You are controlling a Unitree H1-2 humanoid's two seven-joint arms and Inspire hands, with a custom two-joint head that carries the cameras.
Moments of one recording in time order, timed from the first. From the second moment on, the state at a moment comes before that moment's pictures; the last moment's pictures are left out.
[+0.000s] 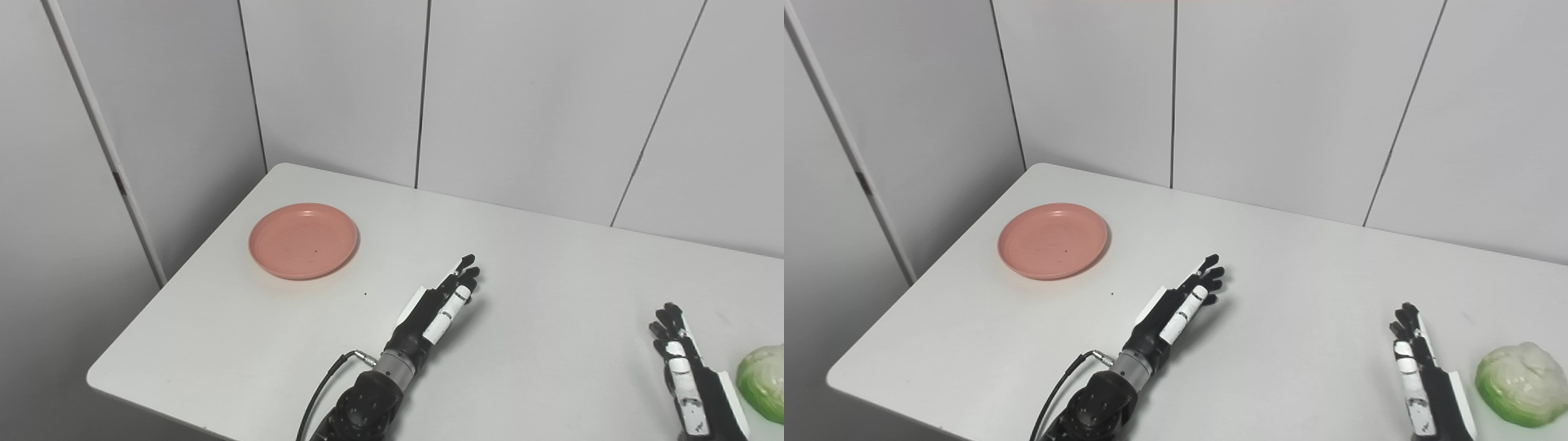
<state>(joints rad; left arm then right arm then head) -0.22 -0.05 -0.11 0.26 0.09 -0.09 -0.07 -0.14 -0.17 -0.01 0.11 0.05 -0.14 0.14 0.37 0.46</state>
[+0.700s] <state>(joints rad) -0.20 -0.04 -0.11 0.16 0.06 0.01 -0.08 -0.15 -0.17 -0.01 0.12 0.05 -0.14 0.14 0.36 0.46</state>
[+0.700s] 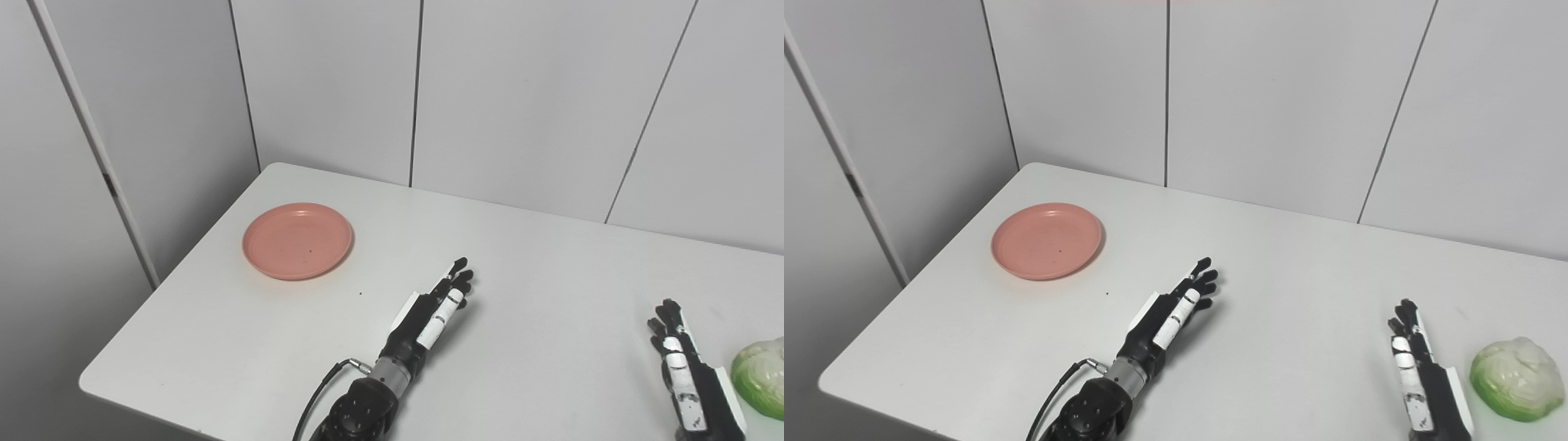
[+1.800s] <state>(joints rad) -0.35 0.07 0.10 -0.14 -0.09 0.15 -0.09 -0.15 -0.17 -0.01 0.12 0.04 -0.14 0.14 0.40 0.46</state>
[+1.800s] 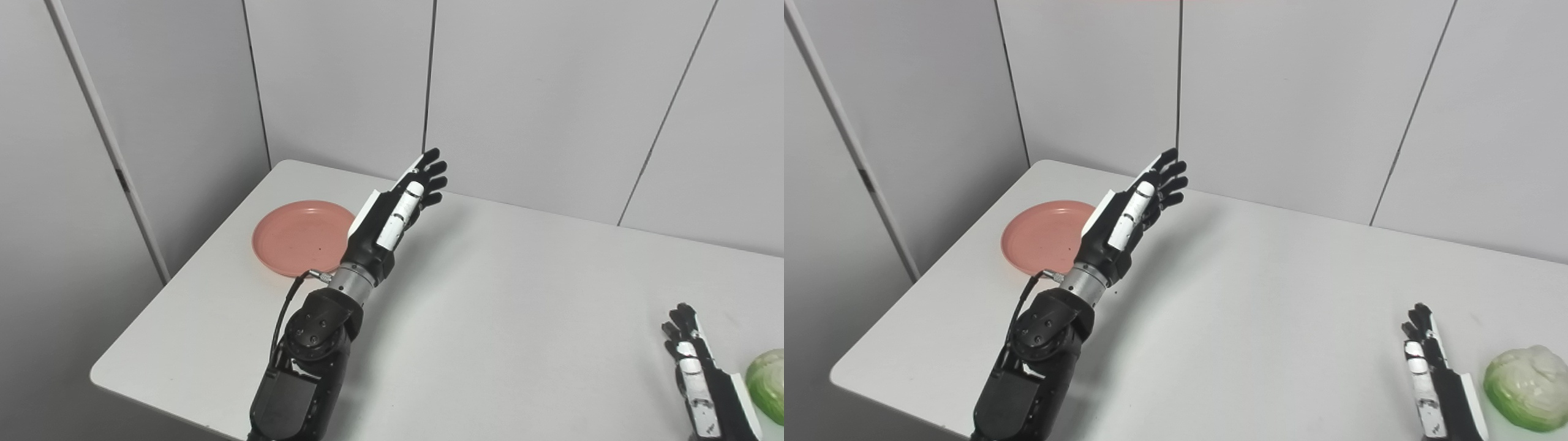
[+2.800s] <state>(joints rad) -0.44 0.26 0.34 -0.05 -0.17 0.16 0.02 -0.15 -0.17 -0.02 0.12 0.07 -0.14 0.15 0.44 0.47</state>
